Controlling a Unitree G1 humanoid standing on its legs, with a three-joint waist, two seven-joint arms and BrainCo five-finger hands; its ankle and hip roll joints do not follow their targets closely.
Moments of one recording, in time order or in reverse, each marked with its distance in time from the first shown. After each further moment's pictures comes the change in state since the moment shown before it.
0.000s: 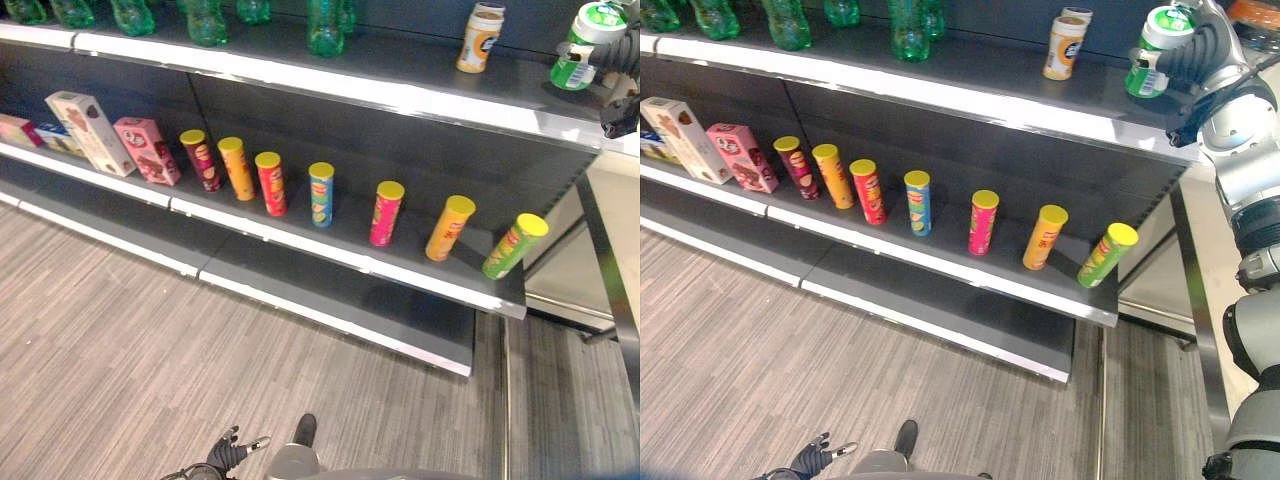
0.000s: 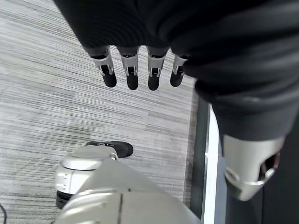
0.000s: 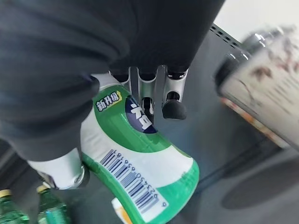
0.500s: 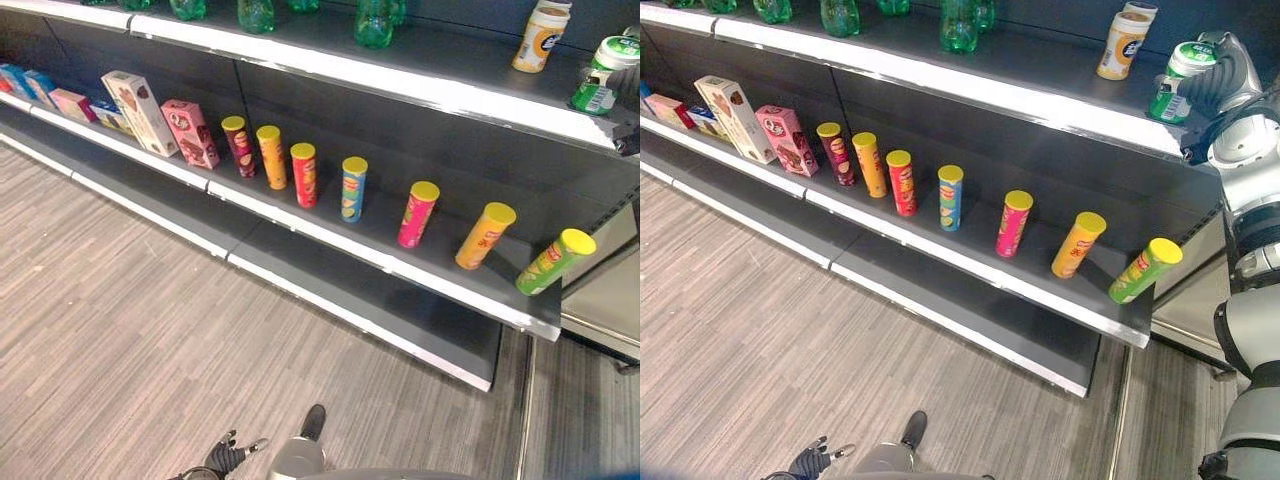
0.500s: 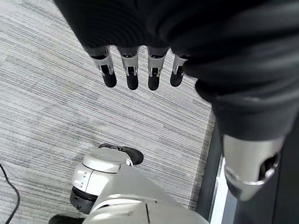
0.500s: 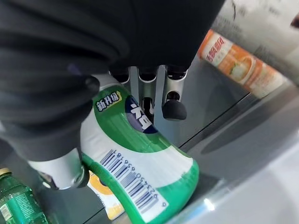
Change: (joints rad) left arm 0.000 -0.003 -0.002 0.008 -0.036 0.000 0.004; right arm -0.010 0.018 0.002 0.157 0.000 0.035 -0.003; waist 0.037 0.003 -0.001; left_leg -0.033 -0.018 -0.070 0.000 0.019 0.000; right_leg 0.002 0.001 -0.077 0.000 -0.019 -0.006
